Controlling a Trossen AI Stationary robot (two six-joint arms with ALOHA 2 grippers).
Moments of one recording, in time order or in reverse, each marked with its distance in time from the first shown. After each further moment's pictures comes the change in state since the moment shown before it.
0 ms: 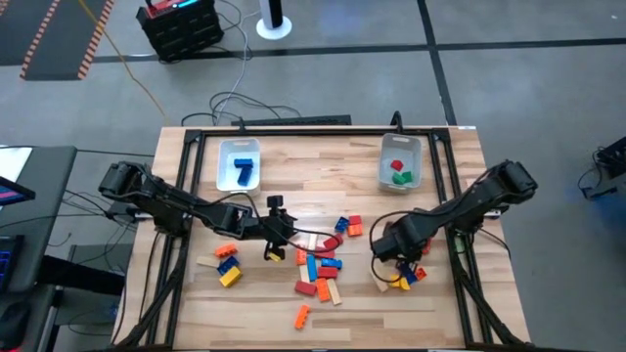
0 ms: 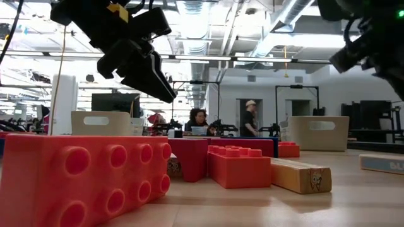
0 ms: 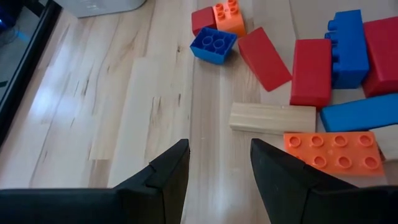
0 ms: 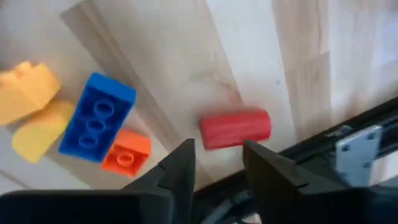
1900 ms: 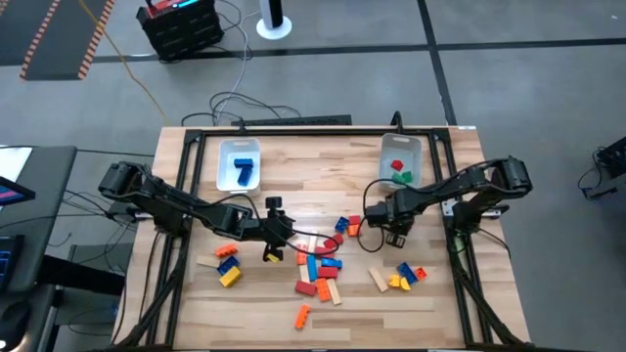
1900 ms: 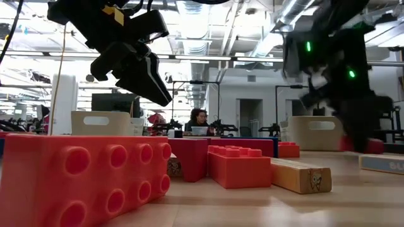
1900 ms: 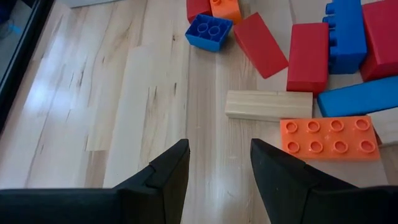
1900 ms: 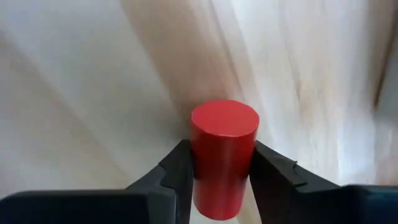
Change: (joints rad) left arm -0.012 -0.002 0.000 -0.042 -0.001 -0.007; right arm -0.324 -0.009 -0.225 0.362 0.169 -0.358
